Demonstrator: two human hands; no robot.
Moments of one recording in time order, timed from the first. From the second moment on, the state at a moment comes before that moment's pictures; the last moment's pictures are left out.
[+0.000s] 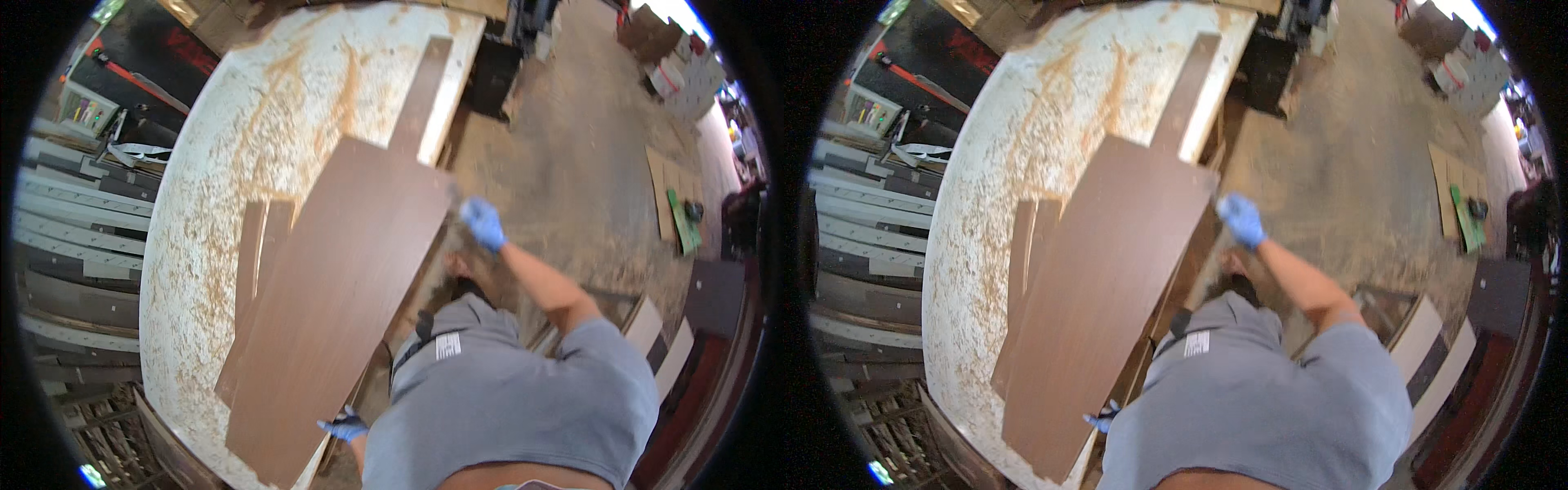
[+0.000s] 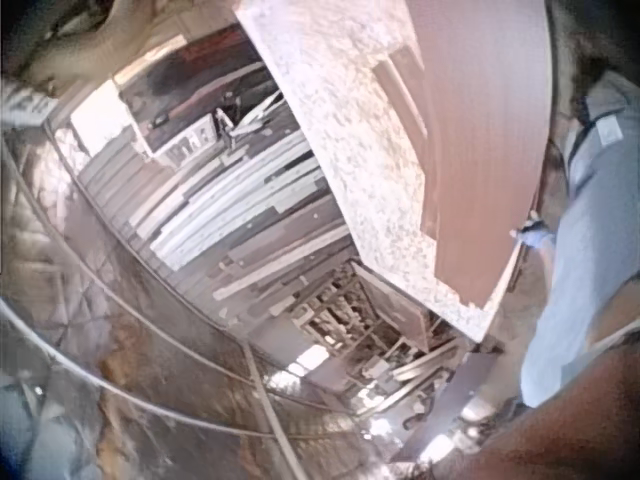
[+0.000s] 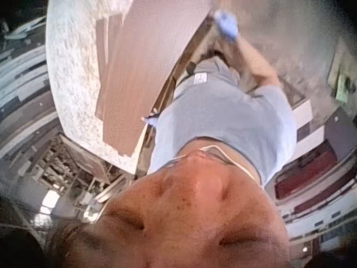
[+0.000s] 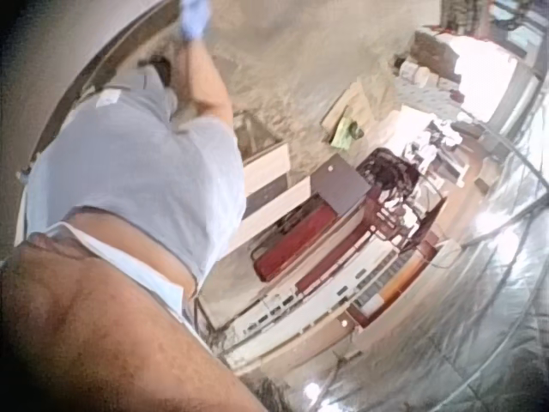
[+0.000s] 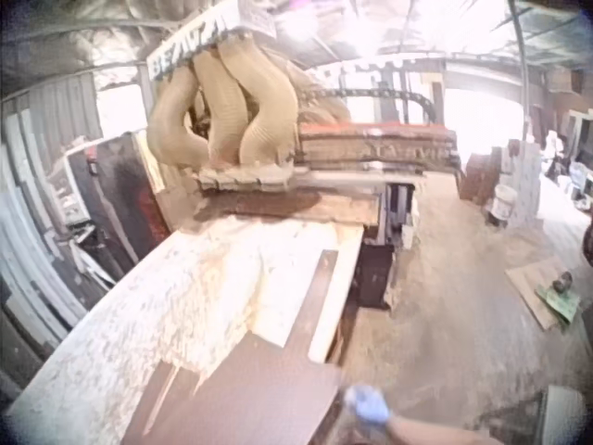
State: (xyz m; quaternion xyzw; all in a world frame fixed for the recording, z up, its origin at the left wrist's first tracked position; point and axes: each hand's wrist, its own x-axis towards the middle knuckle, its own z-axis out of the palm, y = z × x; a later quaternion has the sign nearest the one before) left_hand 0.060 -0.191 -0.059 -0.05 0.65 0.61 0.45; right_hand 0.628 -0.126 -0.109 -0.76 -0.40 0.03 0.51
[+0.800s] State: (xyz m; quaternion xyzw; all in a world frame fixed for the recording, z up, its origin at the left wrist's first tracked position) left_hand 0.242 -0.063 -0.076 -0.12 0.81 0.54 0.21; right_hand 0.664 0.021 -0.010 -0.70 -0.56 0.13 0.42
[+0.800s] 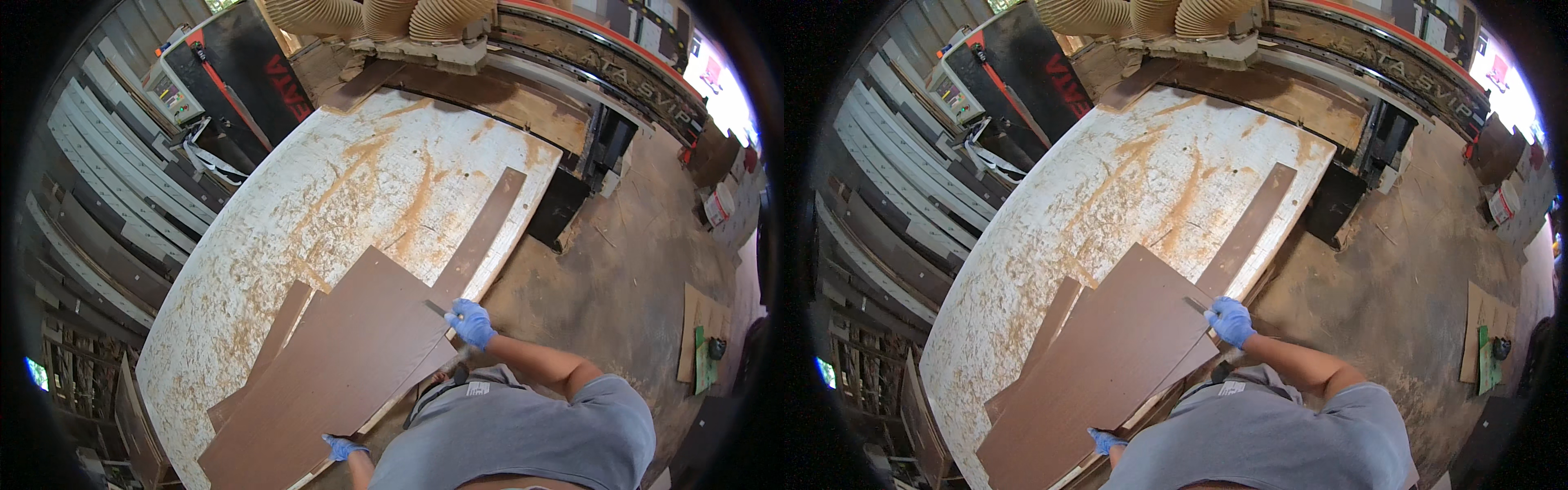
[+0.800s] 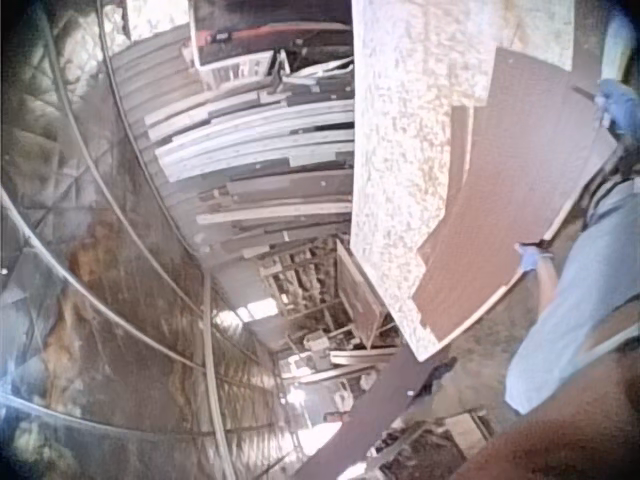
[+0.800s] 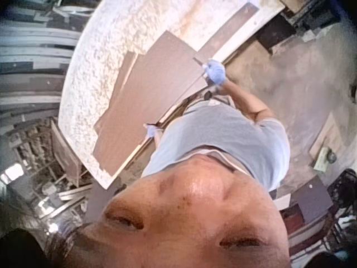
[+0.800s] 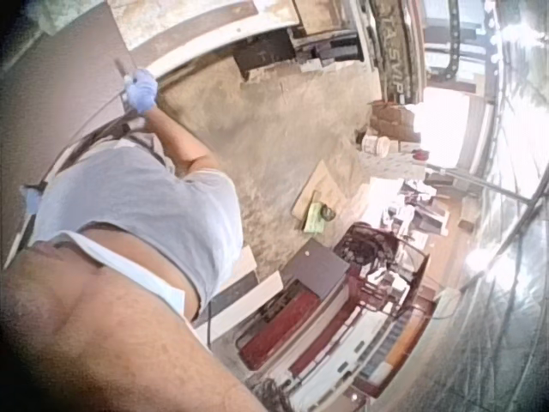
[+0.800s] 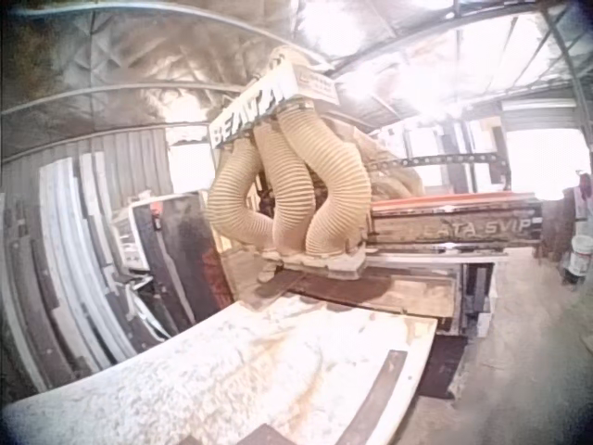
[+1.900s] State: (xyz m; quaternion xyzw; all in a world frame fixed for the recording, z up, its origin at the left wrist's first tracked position) left_hand 0.571 -0.139 -0.101 -0.05 0.84 0.52 0.16; right_hand 0.746 0.127 0.004 -0.26 -0.64 0.72 -0.05
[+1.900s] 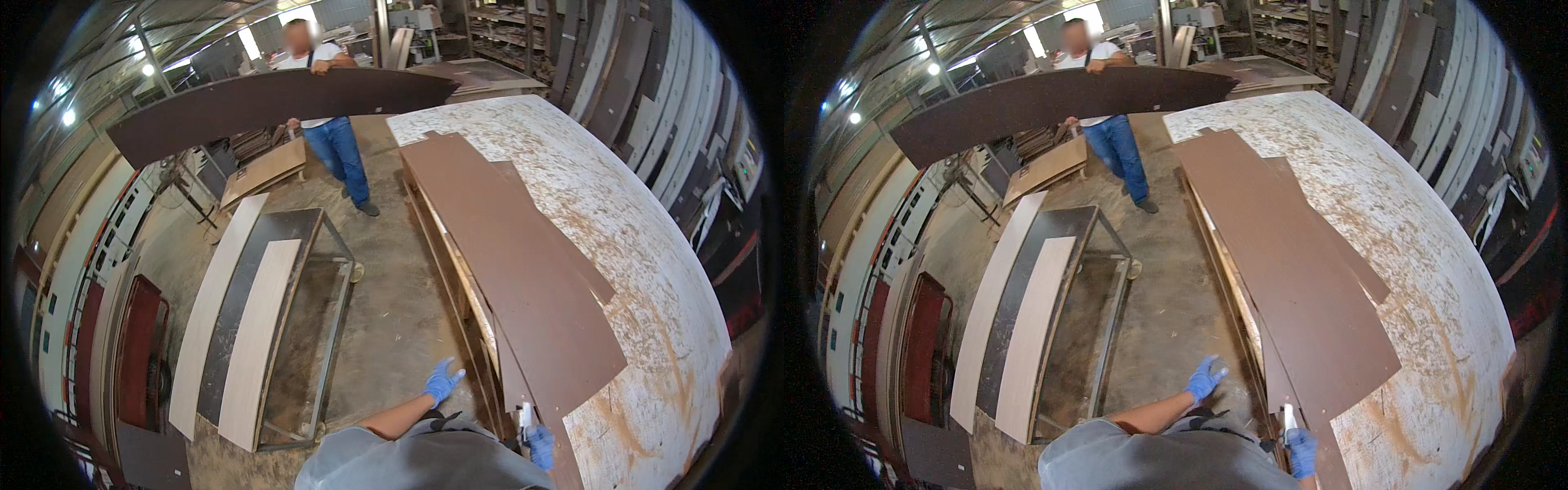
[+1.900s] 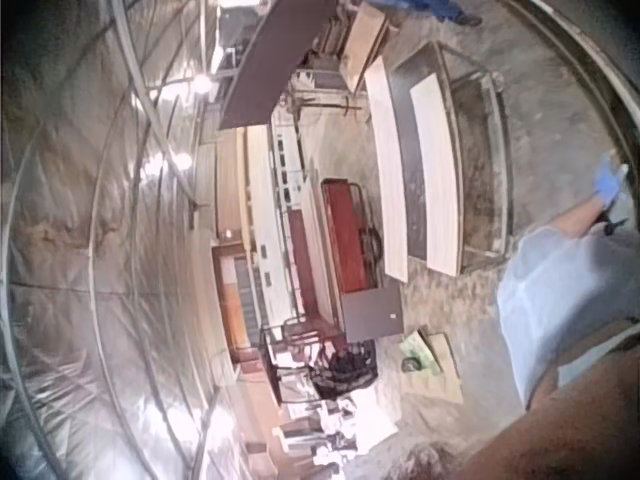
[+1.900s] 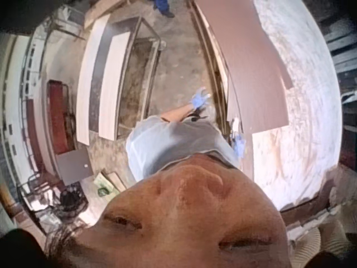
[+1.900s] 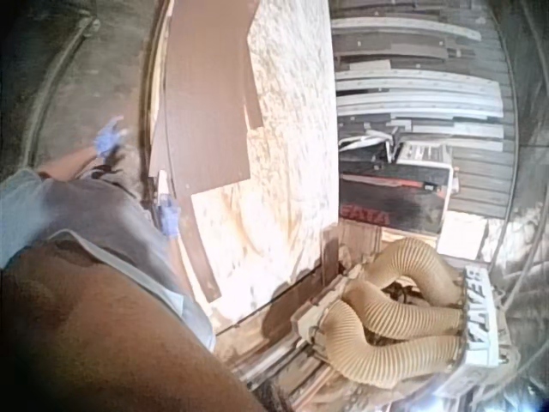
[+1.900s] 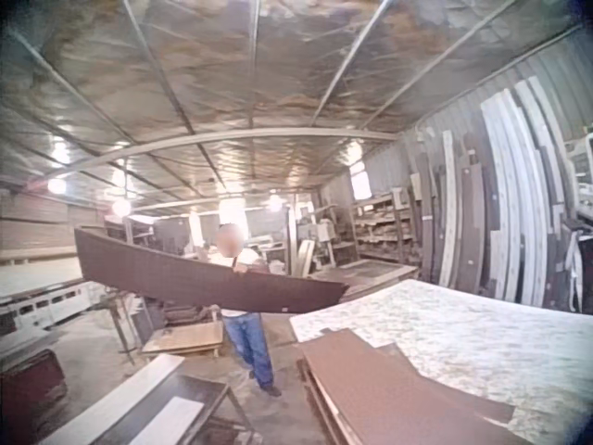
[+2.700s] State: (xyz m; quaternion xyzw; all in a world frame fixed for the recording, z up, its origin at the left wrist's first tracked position) left_hand 0.638 -0.411 -0.228 -0.28 0.78 0.54 0.18; right_hand 0.478 0.017 -0.032 -0.10 -0.85 0.50 0.10
